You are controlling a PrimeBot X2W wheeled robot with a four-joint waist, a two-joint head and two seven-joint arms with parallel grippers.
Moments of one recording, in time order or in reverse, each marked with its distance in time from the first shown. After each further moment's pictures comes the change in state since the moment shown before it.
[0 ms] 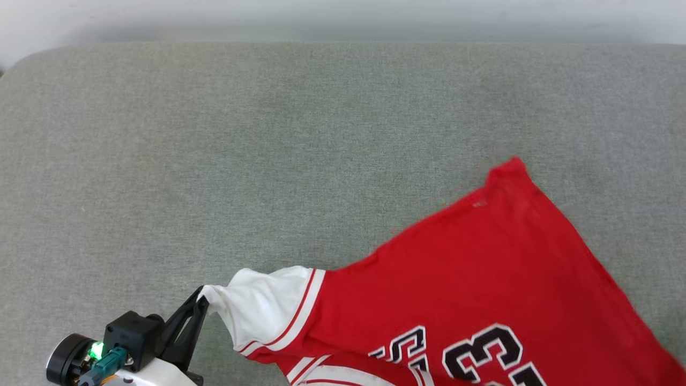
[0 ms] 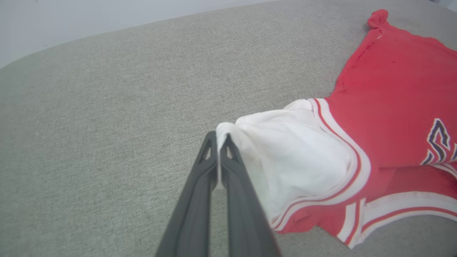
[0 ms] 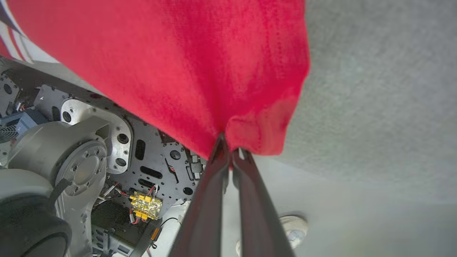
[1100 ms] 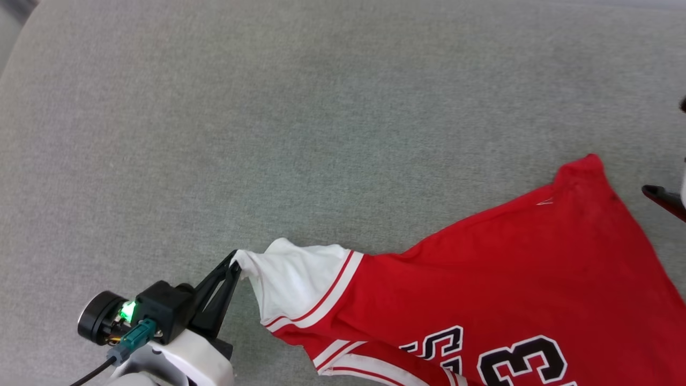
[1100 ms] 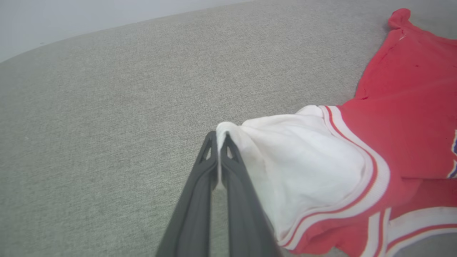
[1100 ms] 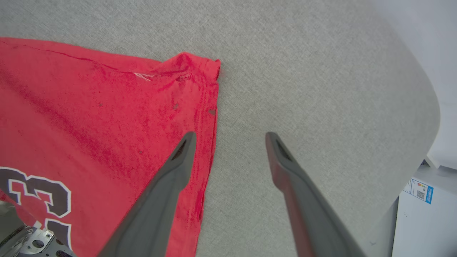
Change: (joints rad) left arm -0.121 -0.068 -0.031 0.012 0.066 -0.041 0.016; right arm -0.775 0.058 0.168 -0.063 -0.151 0.000 0.263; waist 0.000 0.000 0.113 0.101
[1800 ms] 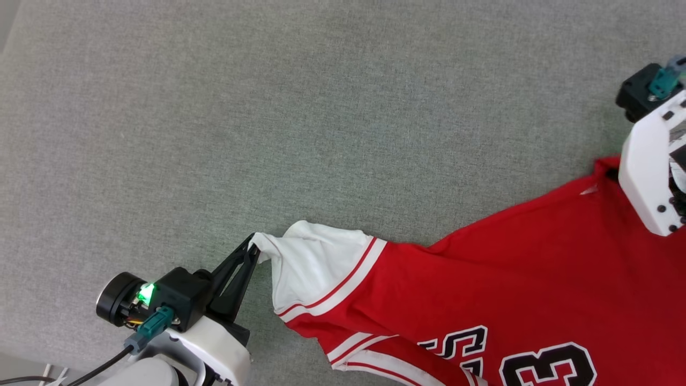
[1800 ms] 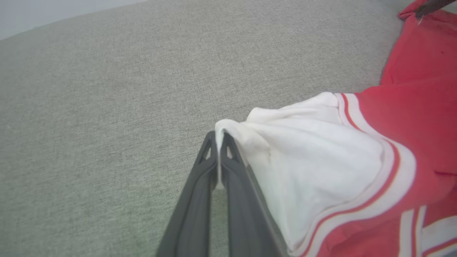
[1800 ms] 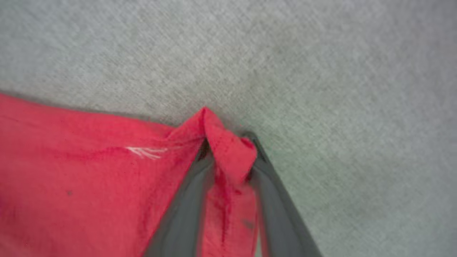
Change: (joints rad) left arm -0.070 -0.057 -0.015 0.024 0.041 -0.018 -0.005; right arm -0.224 0.119 0.308 0.344 -0.033 0.000 -0.138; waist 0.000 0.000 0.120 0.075
